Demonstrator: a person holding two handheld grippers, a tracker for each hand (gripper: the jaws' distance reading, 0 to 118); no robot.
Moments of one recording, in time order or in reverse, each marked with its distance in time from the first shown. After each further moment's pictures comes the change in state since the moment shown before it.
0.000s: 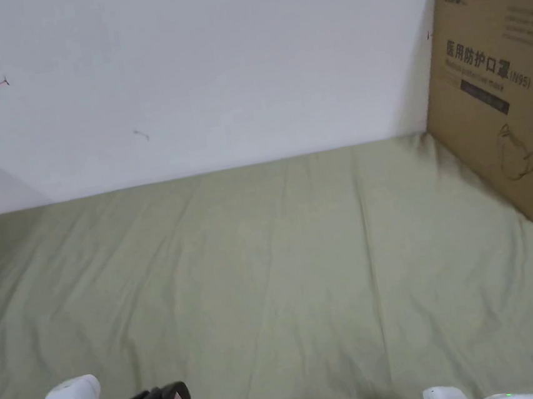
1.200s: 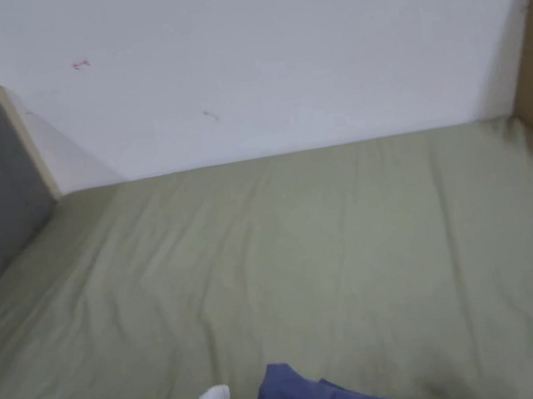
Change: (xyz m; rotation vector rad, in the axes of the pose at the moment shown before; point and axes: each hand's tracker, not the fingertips) left arm -0.095 -0.004 -0.058 -0.408 -0.141 0.256; right arm -0.062 -0.009 0.106 0.272 -0.002 0.141
